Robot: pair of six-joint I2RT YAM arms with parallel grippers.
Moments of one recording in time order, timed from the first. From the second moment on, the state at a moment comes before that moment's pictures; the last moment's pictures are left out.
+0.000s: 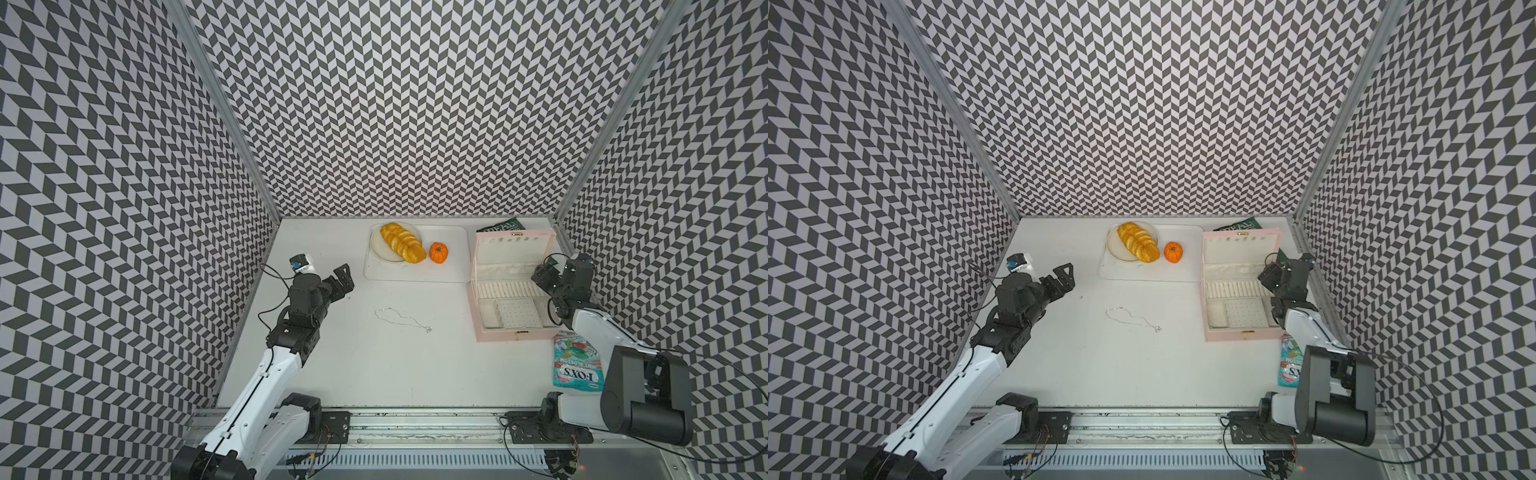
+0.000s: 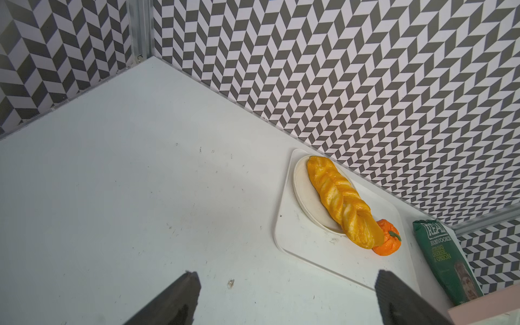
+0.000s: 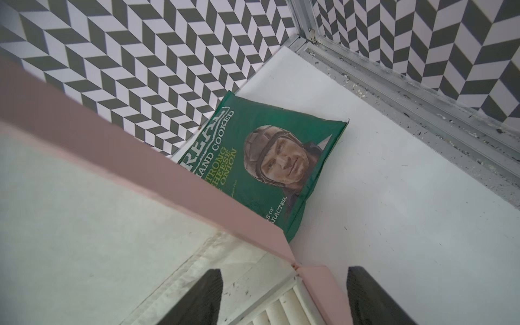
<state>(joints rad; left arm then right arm) -0.21 0.90 0.62 -0.09 -0.13 -0.57 -0.22 1.37 0.67 0.11 -0.03 0.57</state>
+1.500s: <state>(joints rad) -0.22 0.93 0.62 -0.09 -0.11 -0.57 0.36 1.28 0.46 0.19 -0.11 0.82</state>
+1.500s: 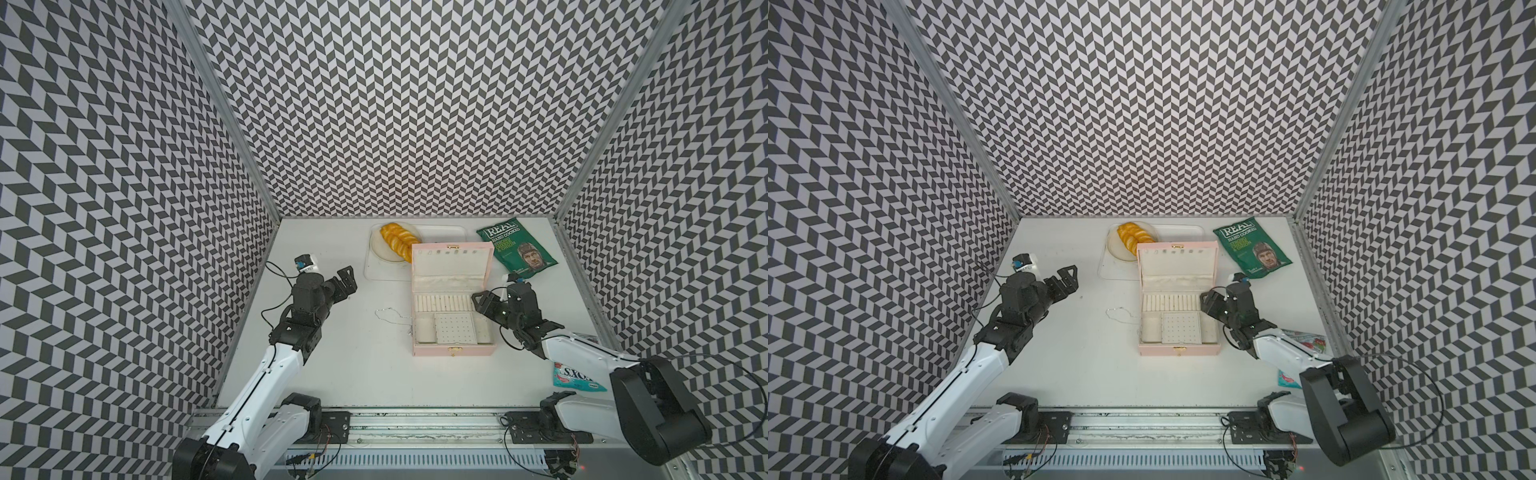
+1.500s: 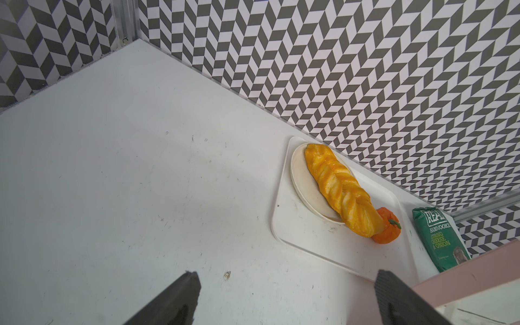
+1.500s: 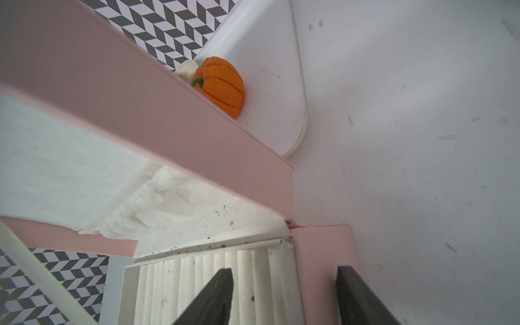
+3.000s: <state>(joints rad) -0.24 0.94 0.62 -0.10 -0.11 -0.58 0.55 1.16 0.52 -0.11 -0.06 0.65</state>
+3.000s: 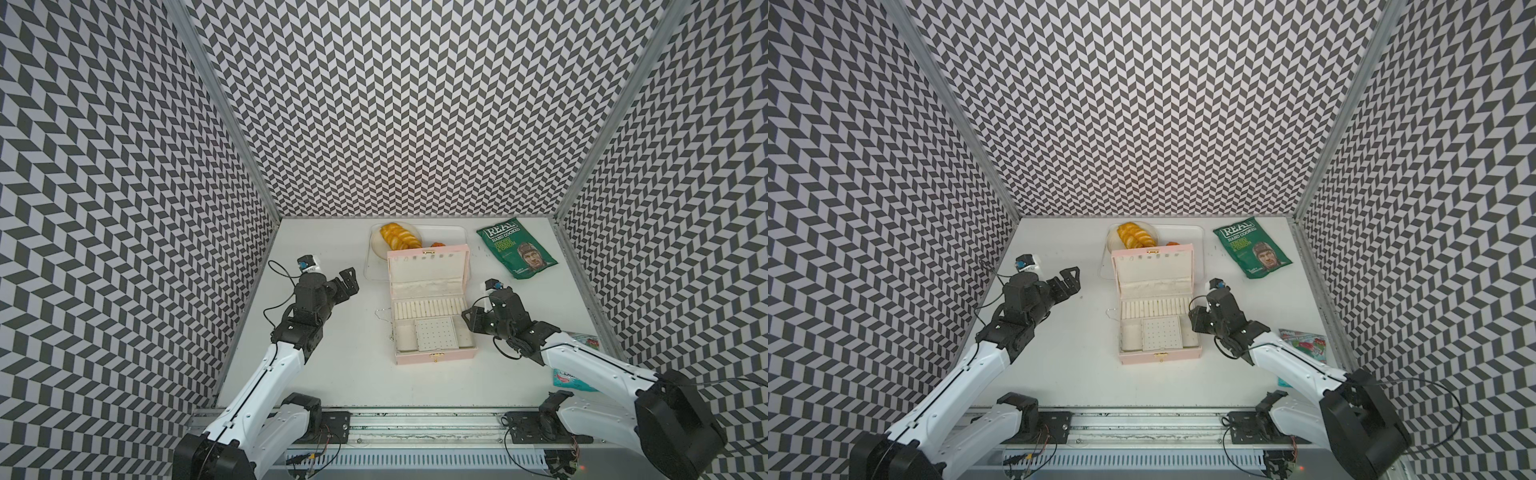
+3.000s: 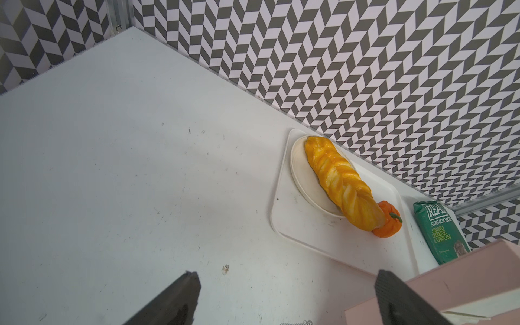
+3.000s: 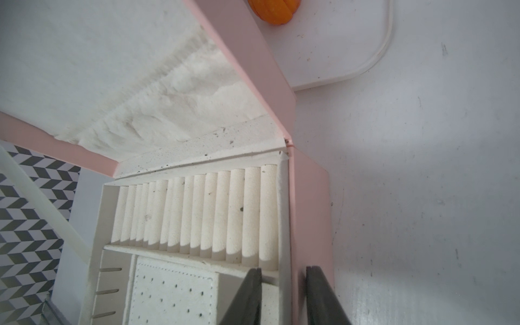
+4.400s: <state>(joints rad) -0.40 1.24 0.68 -0.20 -0.07 -0.55 0.54 0.89 0.58 -0.30 0.06 0.56</state>
